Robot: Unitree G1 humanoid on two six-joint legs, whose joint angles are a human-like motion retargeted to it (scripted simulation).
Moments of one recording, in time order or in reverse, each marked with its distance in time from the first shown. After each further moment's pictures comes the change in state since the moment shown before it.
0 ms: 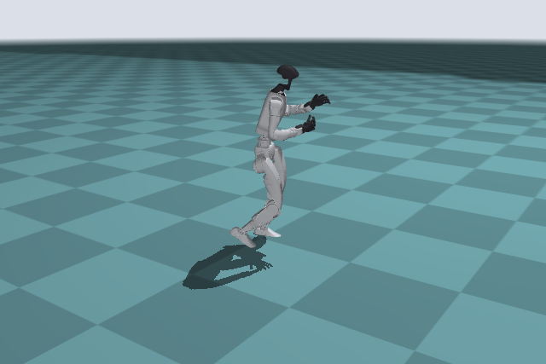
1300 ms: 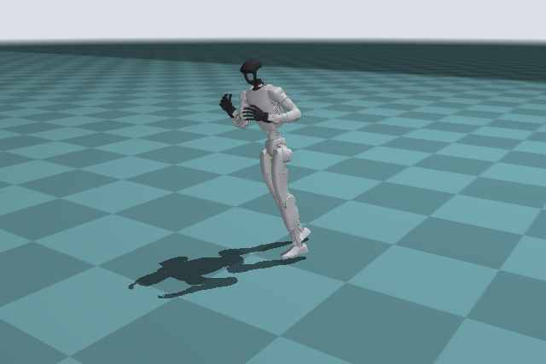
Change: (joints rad) left arm 0.536 -0.178 0.127 -0.051 -0.097 -0.120 -0.036; right arm -0.188 0.216 -0.220 -0.083 -0.517 -0.060 -0.357; waist 0.090 -0.014 -0.091; left_leg -0.049 0.096 0.112 -0.202 0.117 -0.038; right_leg 0.369 0.030 0.163 -0.869 0.235 0.237
